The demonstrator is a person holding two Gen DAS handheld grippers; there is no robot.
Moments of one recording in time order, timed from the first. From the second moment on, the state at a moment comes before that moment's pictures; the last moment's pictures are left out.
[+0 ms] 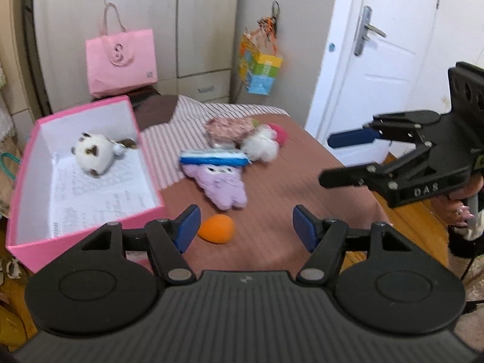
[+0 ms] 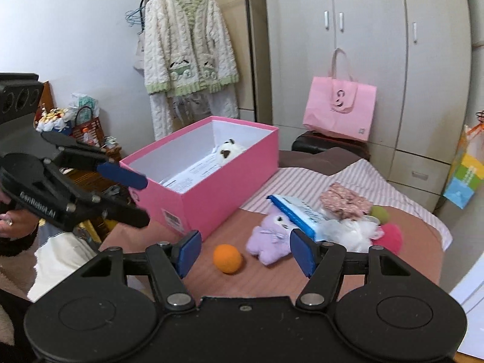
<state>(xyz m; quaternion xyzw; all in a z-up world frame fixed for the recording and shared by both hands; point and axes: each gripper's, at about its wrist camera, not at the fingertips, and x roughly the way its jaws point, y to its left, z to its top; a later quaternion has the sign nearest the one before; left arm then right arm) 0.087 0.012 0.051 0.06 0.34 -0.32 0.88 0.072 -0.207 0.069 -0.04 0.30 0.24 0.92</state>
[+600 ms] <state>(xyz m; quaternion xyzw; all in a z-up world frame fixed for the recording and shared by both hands) 0.117 -0.028 -0.022 0.08 0.38 -0.28 0.88 0.102 -0.240 0.013 -0.04 0.29 0.20 0.94</state>
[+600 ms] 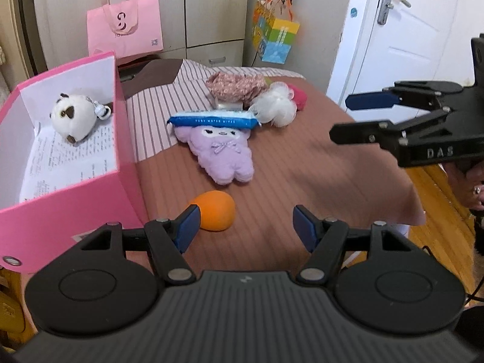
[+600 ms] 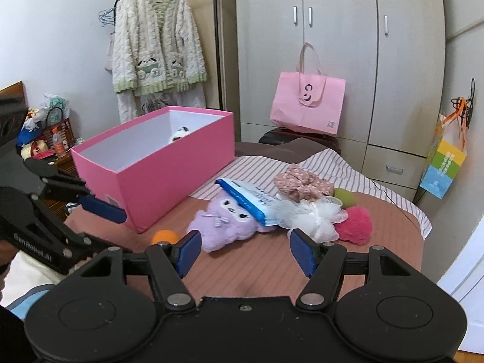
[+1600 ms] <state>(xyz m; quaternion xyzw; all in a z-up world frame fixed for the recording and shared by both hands) 0.146 -0.043 -0.078 0.07 0.36 -0.20 0.91 0.225 -0.339 -0.051 0.06 0.32 0.06 0.94</state>
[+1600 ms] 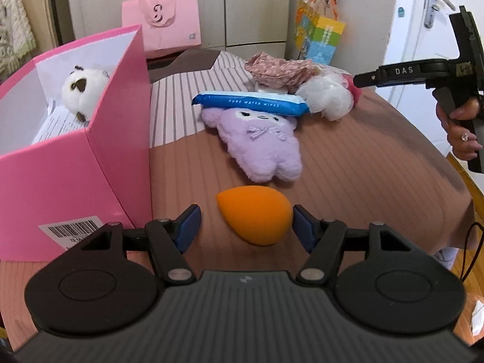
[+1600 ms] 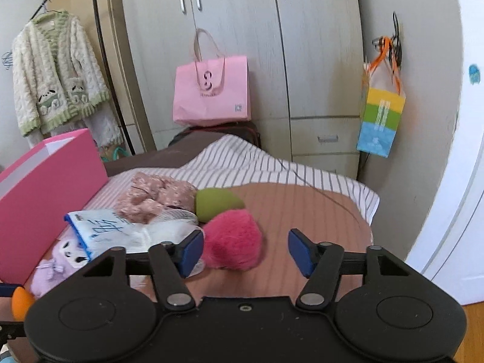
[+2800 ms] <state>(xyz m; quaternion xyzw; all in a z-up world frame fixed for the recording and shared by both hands) 0.149 -0.047 -0.086 0.04 0.35 -0.16 0.92 0.191 -0.317 -0.074 -0.01 0.31 0.04 0.95</state>
